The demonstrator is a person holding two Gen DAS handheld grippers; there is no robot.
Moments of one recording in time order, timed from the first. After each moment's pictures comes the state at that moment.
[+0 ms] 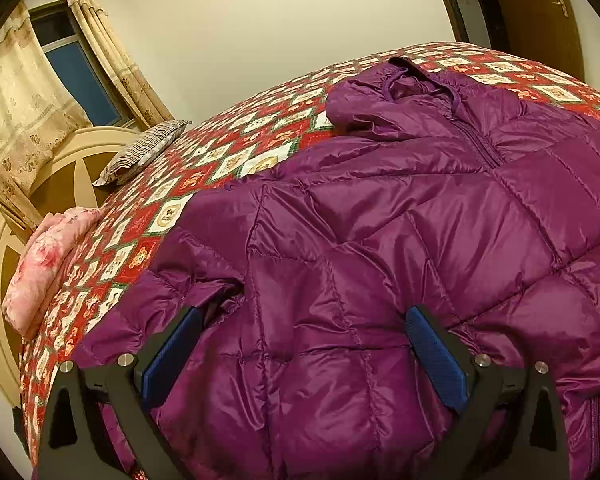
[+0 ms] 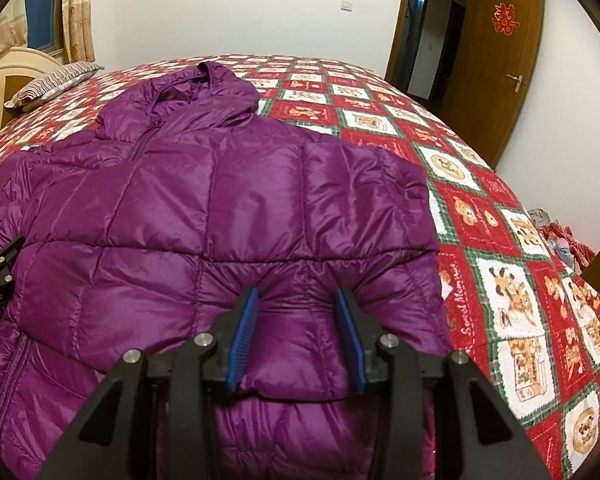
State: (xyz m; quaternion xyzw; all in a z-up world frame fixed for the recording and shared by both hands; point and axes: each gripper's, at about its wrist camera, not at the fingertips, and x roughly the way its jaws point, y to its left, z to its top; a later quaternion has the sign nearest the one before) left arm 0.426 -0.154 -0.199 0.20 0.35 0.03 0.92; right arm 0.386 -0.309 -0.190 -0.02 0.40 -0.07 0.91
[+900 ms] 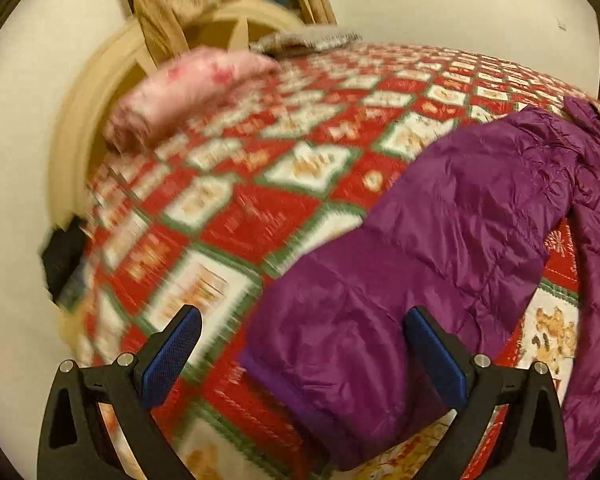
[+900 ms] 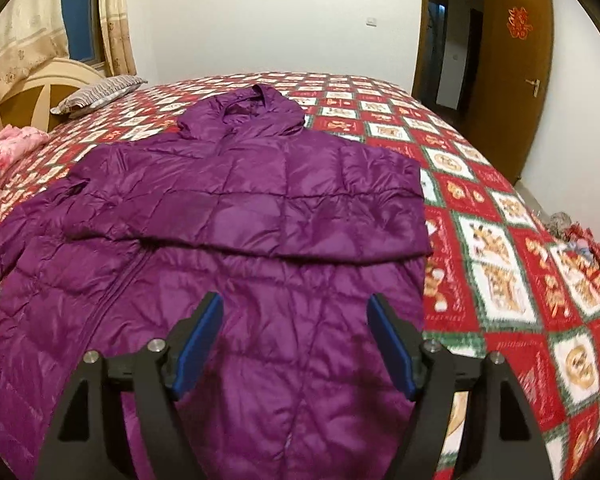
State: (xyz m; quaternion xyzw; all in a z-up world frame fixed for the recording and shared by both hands) left arm 0.231 0.182 -0.179 0.00 0.42 0.22 0.88; right arm 0.281 -0.286 -0.157 0.01 0.38 0.00 0.92
